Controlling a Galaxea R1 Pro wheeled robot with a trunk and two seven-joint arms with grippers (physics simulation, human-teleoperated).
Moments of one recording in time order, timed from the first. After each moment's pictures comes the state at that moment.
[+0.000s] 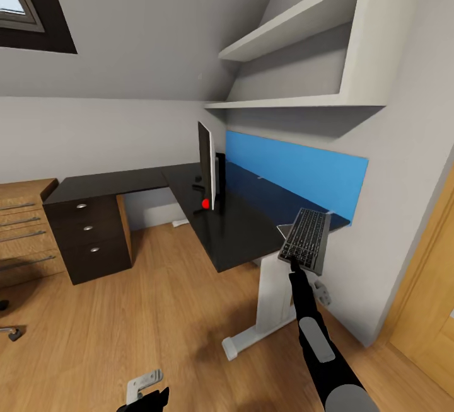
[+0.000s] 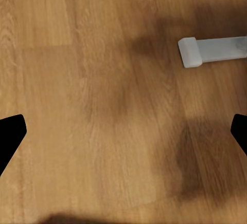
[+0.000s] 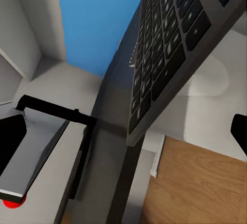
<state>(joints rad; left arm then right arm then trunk) -0.09 0.01 -0.14 -0.93 0.46 0.24 0.19 -0.51 0.14 -0.15 -0.76 -1.06 -0.27 0.26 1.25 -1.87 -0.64</state>
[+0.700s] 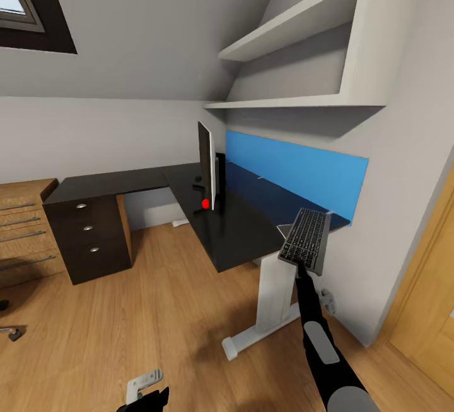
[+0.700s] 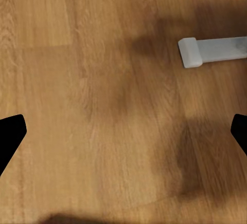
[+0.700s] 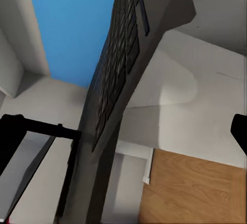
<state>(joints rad) -0.09 0.01 -0.13 -0.93 0.46 0.24 0.19 -0.51 0.14 -0.22 -0.72 -1.09 -0.27 0.25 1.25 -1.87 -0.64</state>
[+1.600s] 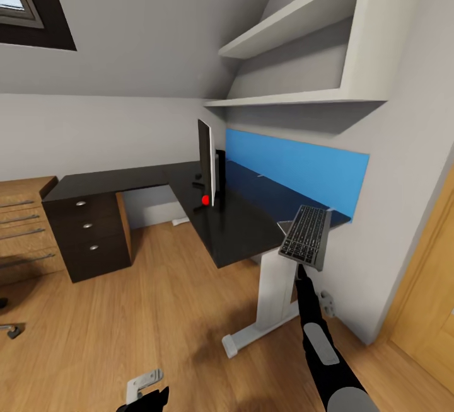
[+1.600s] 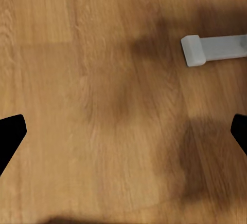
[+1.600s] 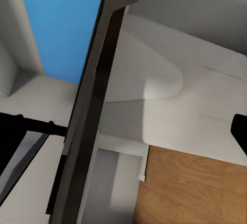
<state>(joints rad) -0.09 0.01 -0.13 -0.93 0.46 0.24 0.19 -0.51 0.14 -0.23 -0.71 -1.09 -0.27 0.25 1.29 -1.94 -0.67</state>
